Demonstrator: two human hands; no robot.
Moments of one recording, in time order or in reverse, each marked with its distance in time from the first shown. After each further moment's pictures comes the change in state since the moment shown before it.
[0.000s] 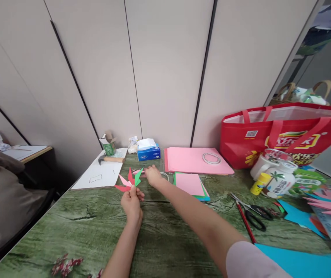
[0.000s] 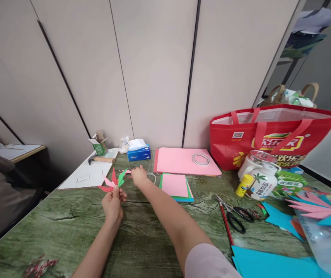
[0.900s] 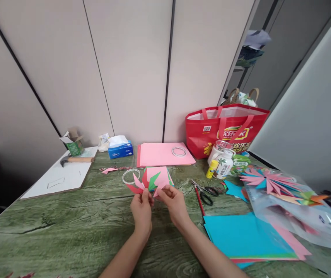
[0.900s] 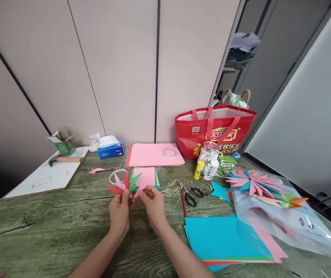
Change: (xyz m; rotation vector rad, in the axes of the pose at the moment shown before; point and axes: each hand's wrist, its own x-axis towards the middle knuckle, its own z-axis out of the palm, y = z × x) left_hand -0.121 -0.009 0.069 0.029 -0.292 -0.158; right_hand -0.193 0.042 -0.079 1.347 0.471 0.293
